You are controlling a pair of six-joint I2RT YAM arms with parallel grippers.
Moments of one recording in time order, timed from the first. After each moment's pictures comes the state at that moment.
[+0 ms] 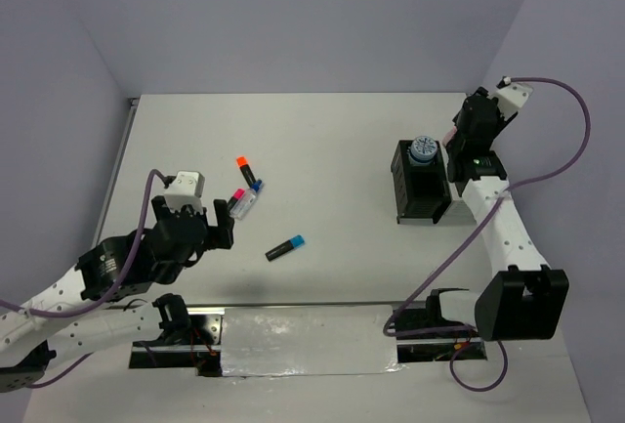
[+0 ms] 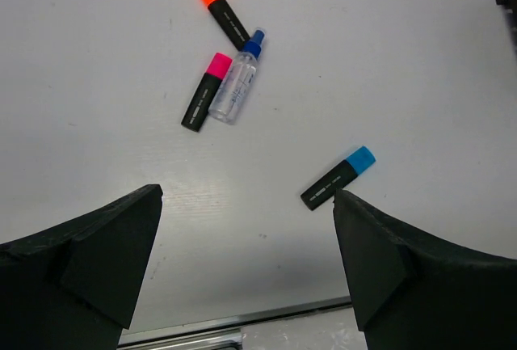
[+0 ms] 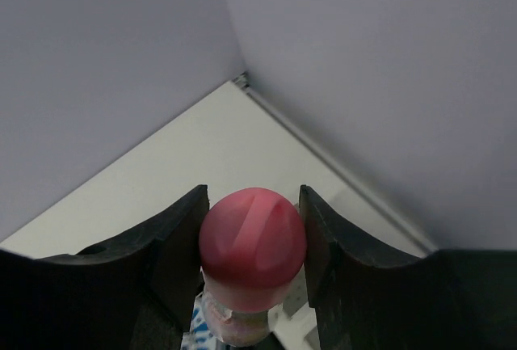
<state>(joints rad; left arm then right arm) -1.05 0.67 0.98 -0.97 -0.76 -0.65 -0.01 1.21 1.07 -0.01 0.64 0.32</state>
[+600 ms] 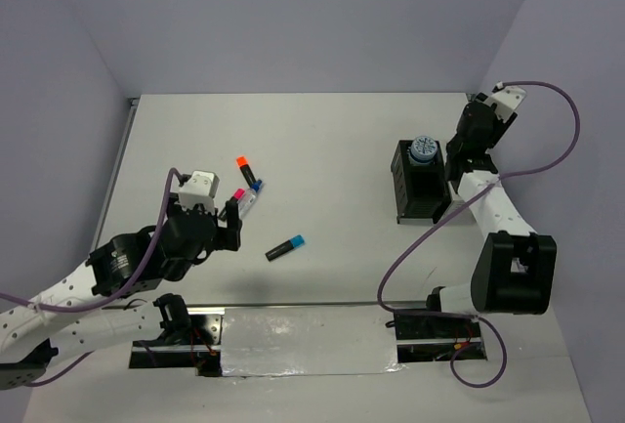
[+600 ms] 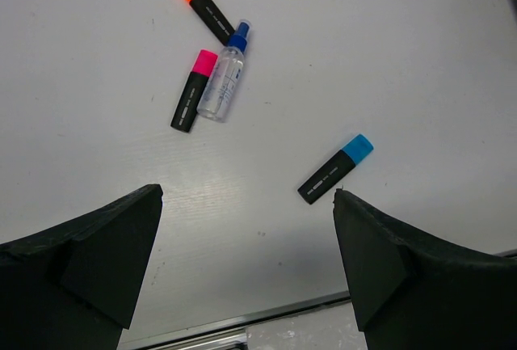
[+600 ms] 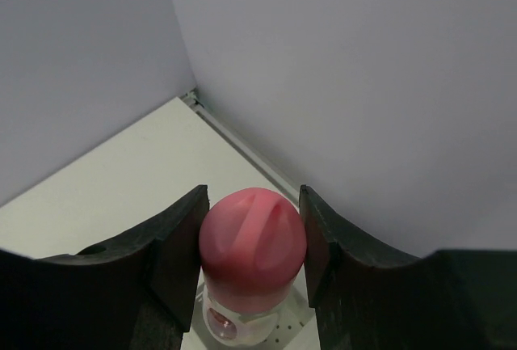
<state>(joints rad) -1.05 0.71 0.97 -0.93 -0.72 -0.58 -0.09 1.36 0.96 0.32 0.69 0.11</state>
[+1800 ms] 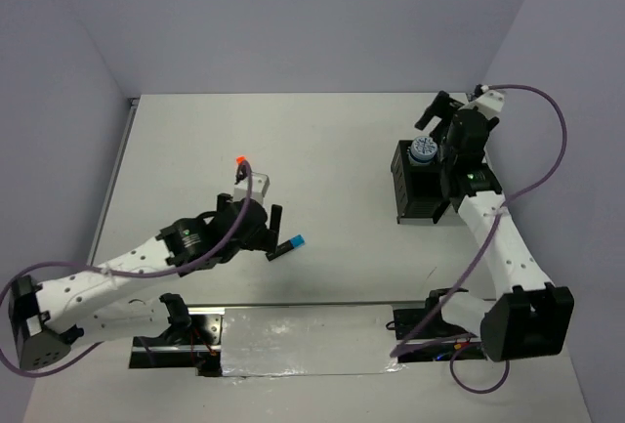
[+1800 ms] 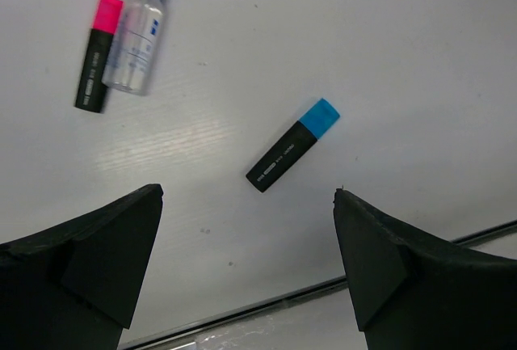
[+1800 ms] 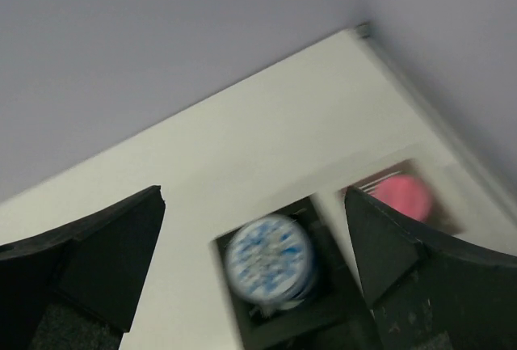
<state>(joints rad) -0.99 0.94 0.89 -0.73 -0.52 -0.59 0.02 1.18 0.98 0.04 0.44 0.36</state>
